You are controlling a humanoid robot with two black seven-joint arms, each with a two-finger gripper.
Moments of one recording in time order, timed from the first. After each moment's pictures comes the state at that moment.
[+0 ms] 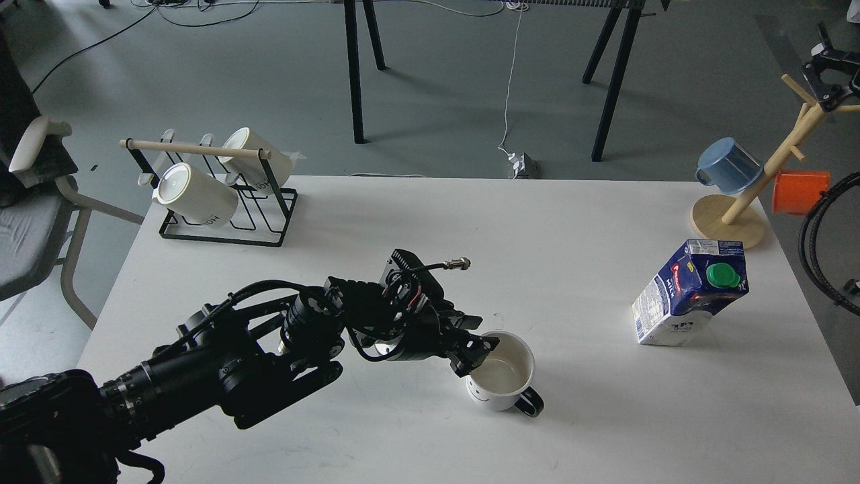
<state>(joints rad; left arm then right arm) -0.68 0.09 -0.43 -1.12 2.18 -0.40 -0.24 0.73 -0.70 0.87 0.73 0.40 0.49 0.20</state>
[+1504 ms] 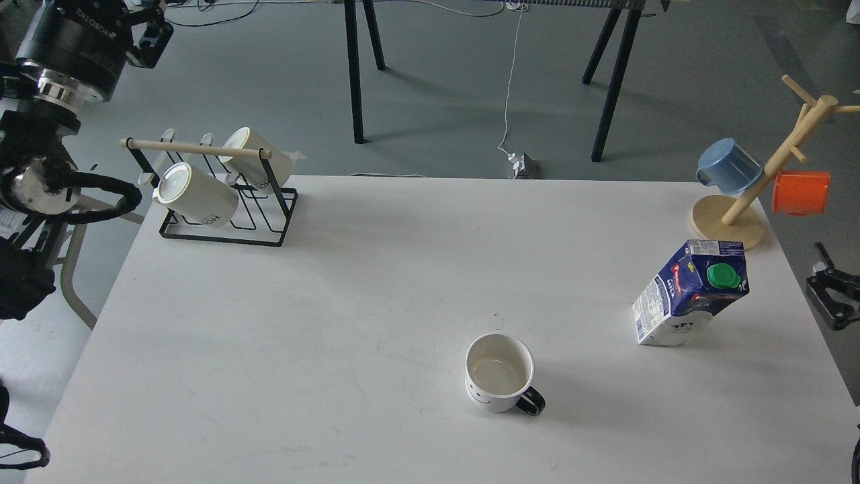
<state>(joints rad) -0.72 0.52 -1.09 -0.96 0.47 -0.28 -0.36 -0.33 -0.89 1.21 1.44 0.65 0.49 0.31</state>
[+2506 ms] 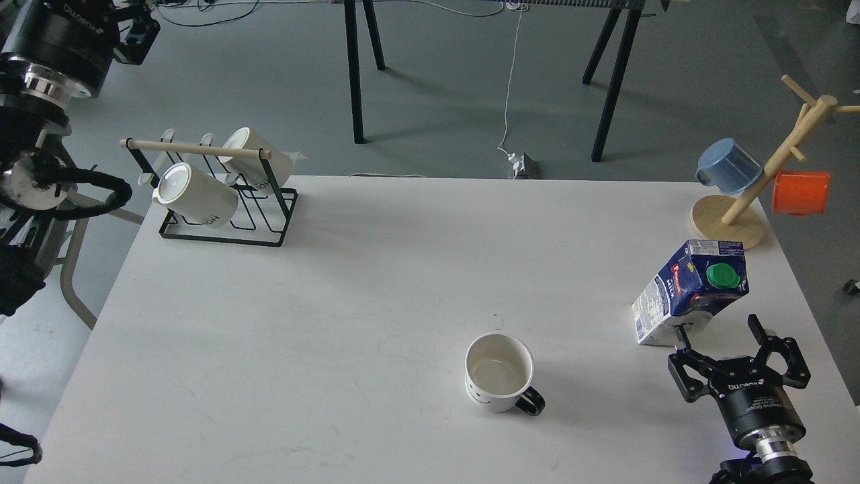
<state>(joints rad) -0.74 0.53 -1.08 -0.95 0.48 -0.28 -0.35 -0.27 -0.40 1.11 1.29 0.38 0.49 0.30</state>
